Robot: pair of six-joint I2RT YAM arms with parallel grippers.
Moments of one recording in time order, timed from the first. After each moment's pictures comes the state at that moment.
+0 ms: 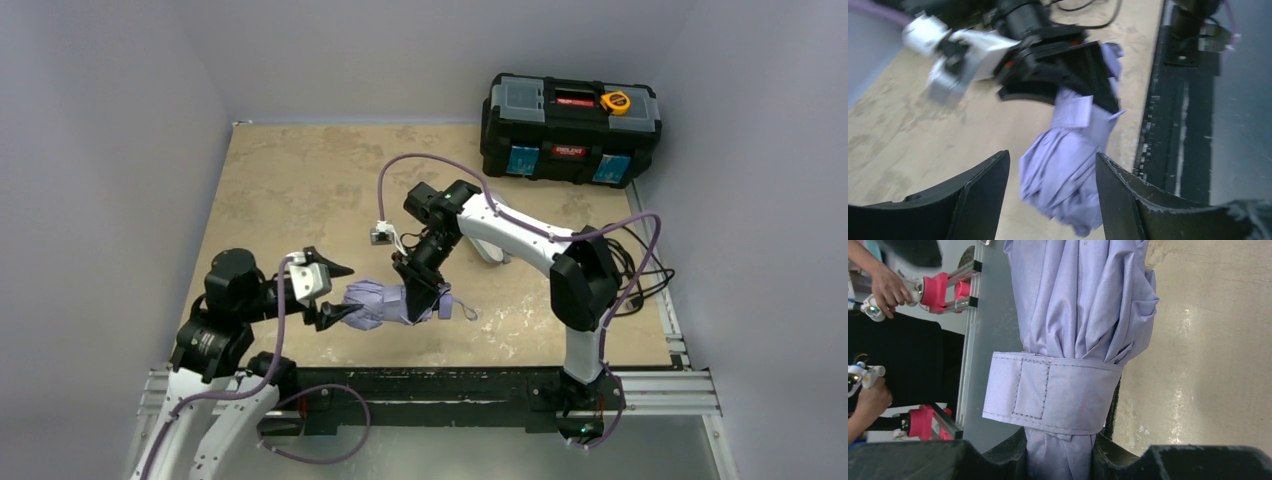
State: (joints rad) left arm -0.24 0.46 0.77 -0.64 0.87 0.38; right arm 0.82 1.88 1.61 -1.22 -1.04 -0.55
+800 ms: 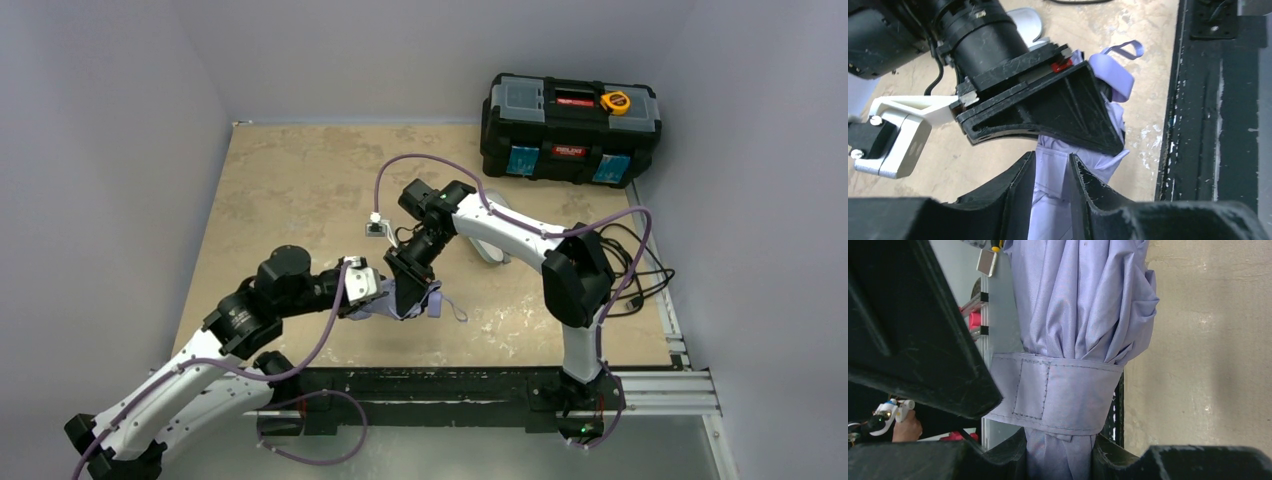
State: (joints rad) left arm -0.75 0.64 0.73 -0.45 0.42 0.42; right arm 0.82 1.94 1.63 -1.10 -1.06 -0.29
